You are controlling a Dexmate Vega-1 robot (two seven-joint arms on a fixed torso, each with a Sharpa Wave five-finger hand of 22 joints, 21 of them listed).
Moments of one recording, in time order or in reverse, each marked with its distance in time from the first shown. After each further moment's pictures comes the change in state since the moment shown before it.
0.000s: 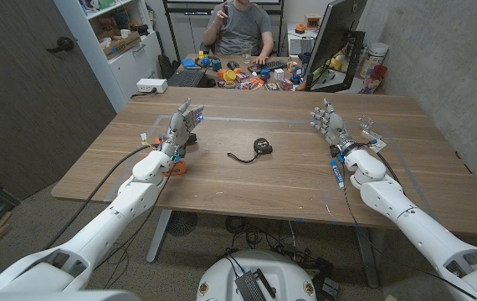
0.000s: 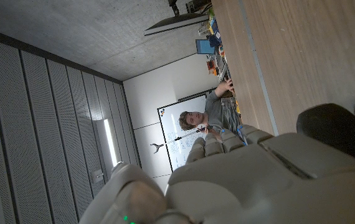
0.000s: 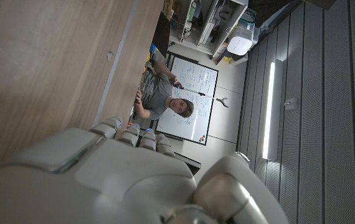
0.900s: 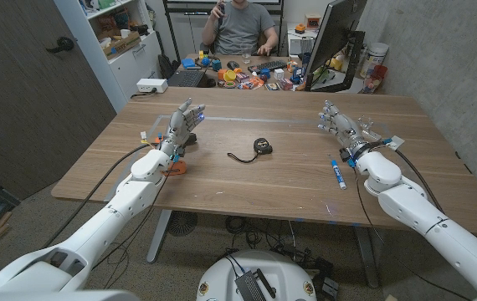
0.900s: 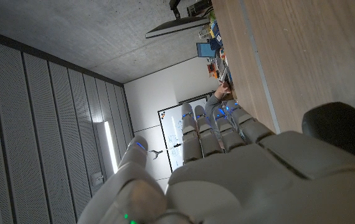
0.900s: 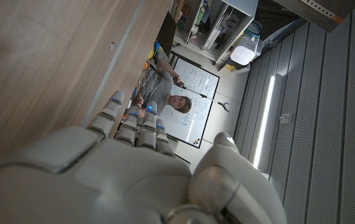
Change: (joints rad) left arm -0.001 0.008 0.000 -0.009 -0.011 0.005 -0.034; left_hand 0.000 0.000 0.000 0.000 0.000 0.000 0.000 0.000 0.000 0.000 0.000 0.004 0.000 0.000 0.000 0.000 0.000 0.000 0.000 0.001 0.000; right arm -0.209 -0.200 0.066 -0.374 -0.167 -0.140 -0.221; right_hand 0.128 0.003 0.044 -0.087 0.003 -0.016 0.016 0.000 0.004 -0.014 0.033 -0.012 0.000 0.088 0.087 0.011 0.000 0.169 0.135 0.018 0.000
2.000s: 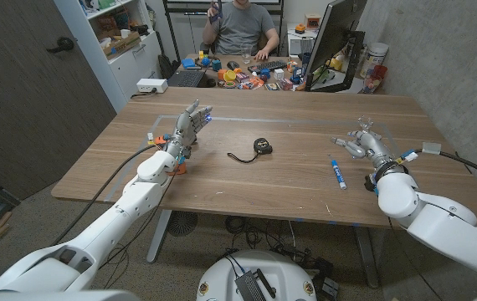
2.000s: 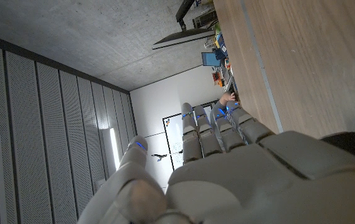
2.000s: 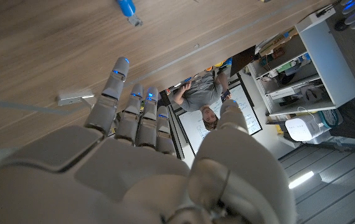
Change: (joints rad) left arm -0.022 -0.032 0.030 0.045 0.013 -0.031 -0.032; left_hand 0.000 0.000 0.000 0.000 0.000 0.000 0.000 0.000 0.000 0.000 0.000 0.000 0.000 0.000 0.000 0.000 0.000 0.000 0.000 0.000 0.000; right arm -0.327 -0.254 0.101 -0.655 -0.359 -0.902 -0.382; right_hand 0.281 -0.089 0.033 -0.101 0.065 0.175 0.024 0.028 0.001 0.263 0.022 0.047 -0.007 0.315 -0.058 0.023 -0.002 0.358 -0.055 0.044 0.000
